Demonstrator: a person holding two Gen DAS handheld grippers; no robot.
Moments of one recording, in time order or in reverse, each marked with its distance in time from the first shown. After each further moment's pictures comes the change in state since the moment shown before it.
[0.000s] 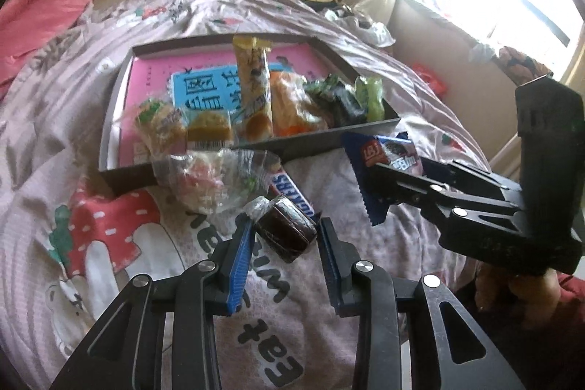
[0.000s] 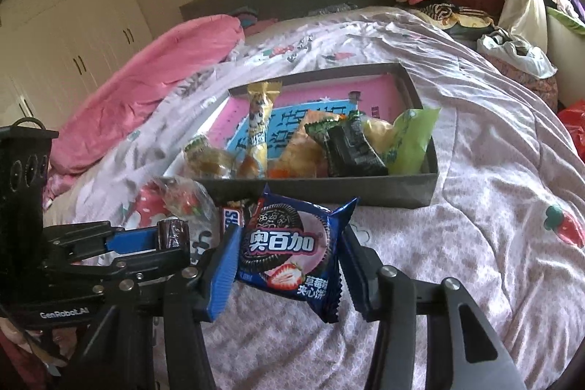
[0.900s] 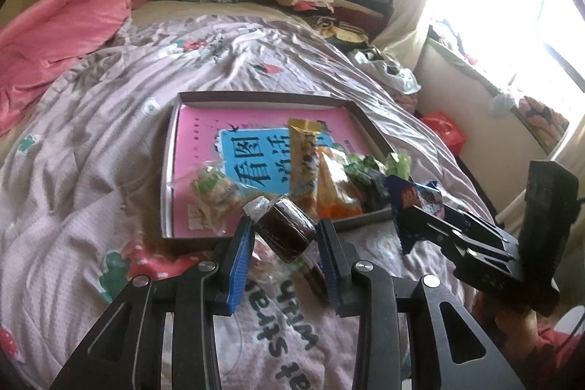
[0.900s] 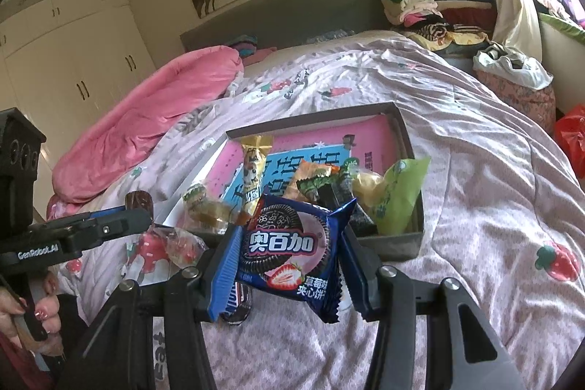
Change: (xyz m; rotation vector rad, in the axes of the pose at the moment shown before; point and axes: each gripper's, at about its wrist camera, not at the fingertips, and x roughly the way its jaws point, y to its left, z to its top) left arm -0.030 0.032 0.044 -0.116 -0.127 0.066; right arm -0.008 -0.006 0.025 0.009 -0.113 0.010
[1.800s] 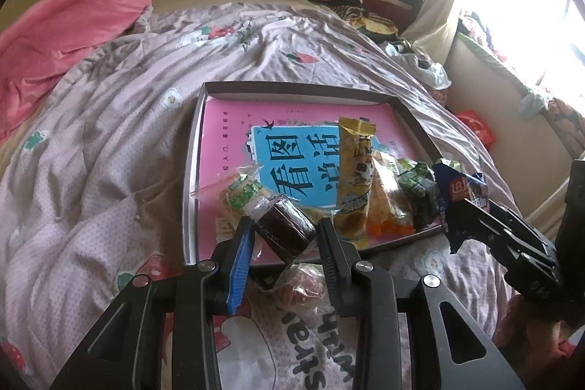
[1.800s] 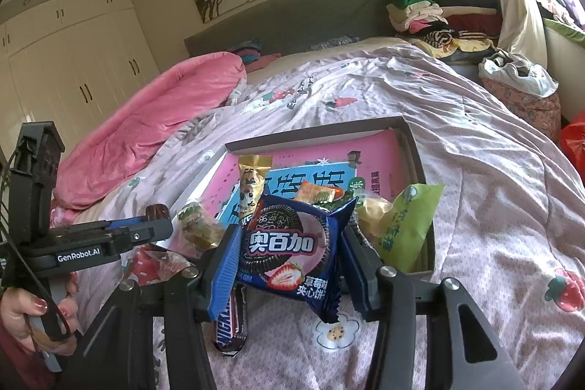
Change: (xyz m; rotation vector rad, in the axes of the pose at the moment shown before) left arm 0.038 0.020 0.013 -0.026 0.042 0.107; right arm 0.021 -0.003 0.018 -0.005 -0.023 0.010
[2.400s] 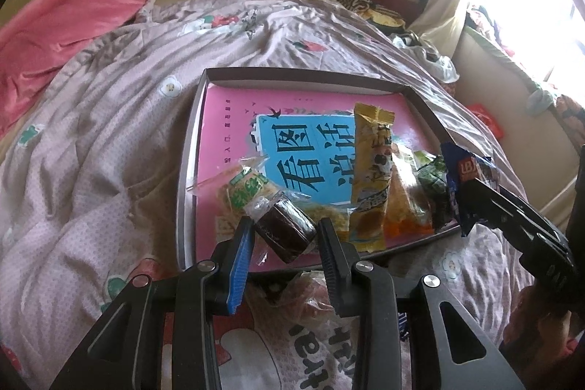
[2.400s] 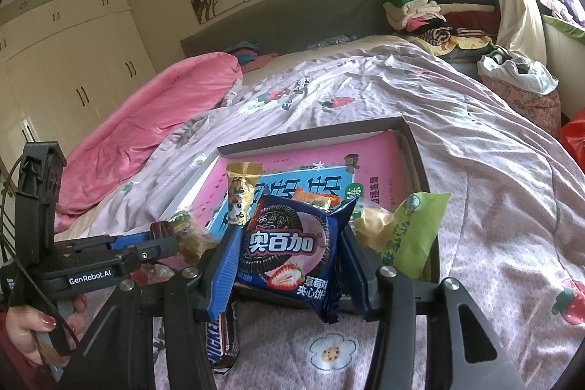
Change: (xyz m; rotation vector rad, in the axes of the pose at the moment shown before) left arm 0.021 0.002 -0.003 -0.005 0.028 0.025; right arm 0.015 -0.007 0.006 0.008 0.001 -0.003
